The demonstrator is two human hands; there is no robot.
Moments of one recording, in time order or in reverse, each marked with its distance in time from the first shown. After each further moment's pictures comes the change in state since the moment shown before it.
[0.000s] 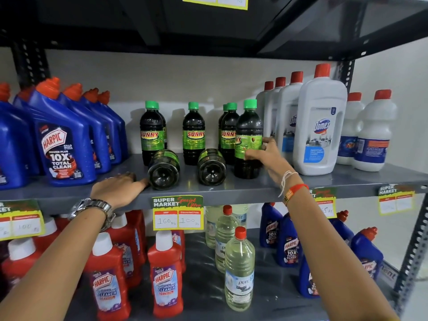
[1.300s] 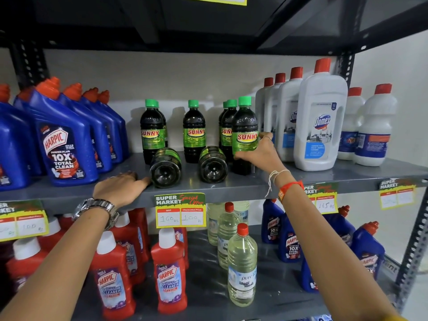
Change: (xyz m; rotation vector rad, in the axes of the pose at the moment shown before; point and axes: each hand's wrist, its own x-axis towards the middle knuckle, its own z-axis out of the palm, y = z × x) left_hand -0.005 0.005 -0.004 0.023 0.010 -0.011; right_hand -0.011 -0.006 0.016 -0.447 0.095 -0.125
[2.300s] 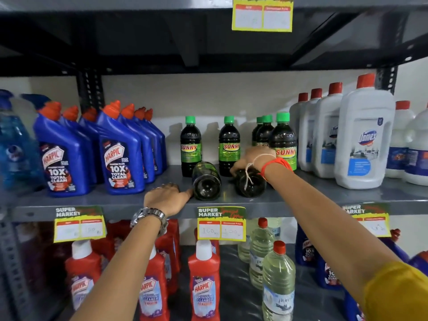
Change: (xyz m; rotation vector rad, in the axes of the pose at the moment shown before) left_hand -0.003 0.004 0.000 0.037 0.007 -0.036; right_hand 0.016 -0.088 0.071 -0.675 -0.374 0.058
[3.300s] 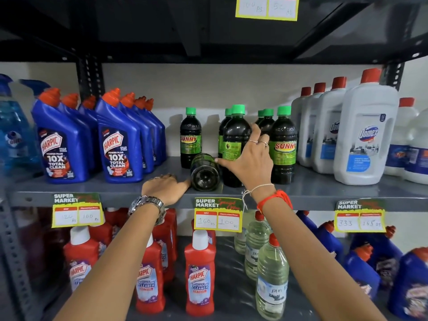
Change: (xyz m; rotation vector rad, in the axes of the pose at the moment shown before) left_hand 0.004 -0.002 0.004 -0.021 0.028 -0.016; right_hand -0.040 0.001 0.040 0.295 0.691 -0.172
